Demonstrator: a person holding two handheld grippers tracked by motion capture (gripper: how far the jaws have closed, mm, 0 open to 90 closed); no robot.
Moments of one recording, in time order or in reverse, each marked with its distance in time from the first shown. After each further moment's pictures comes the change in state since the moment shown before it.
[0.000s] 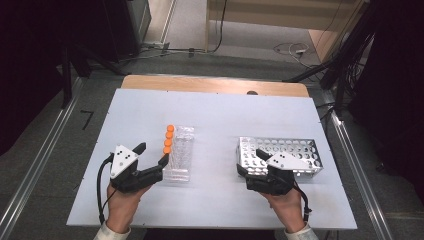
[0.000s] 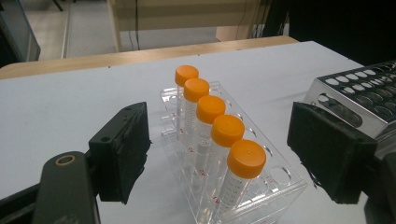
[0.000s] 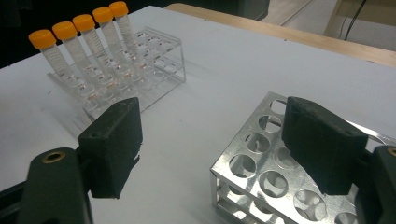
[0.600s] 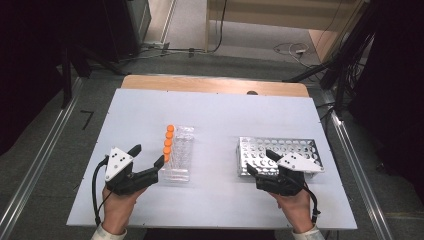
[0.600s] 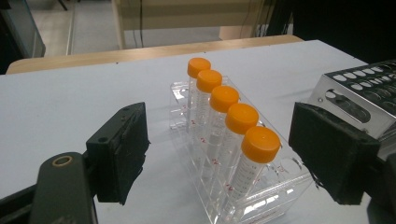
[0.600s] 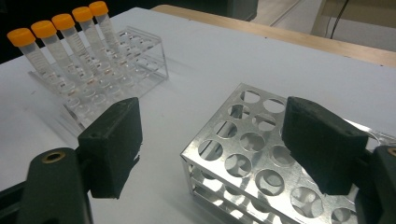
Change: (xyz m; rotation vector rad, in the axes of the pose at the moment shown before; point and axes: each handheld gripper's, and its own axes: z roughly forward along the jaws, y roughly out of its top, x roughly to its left) left arm 0.008 -0.007 -0.006 -0.001 0.016 -0.006; right arm -0.018 -0.008 -0.013 -0.010 -0.035 0.018
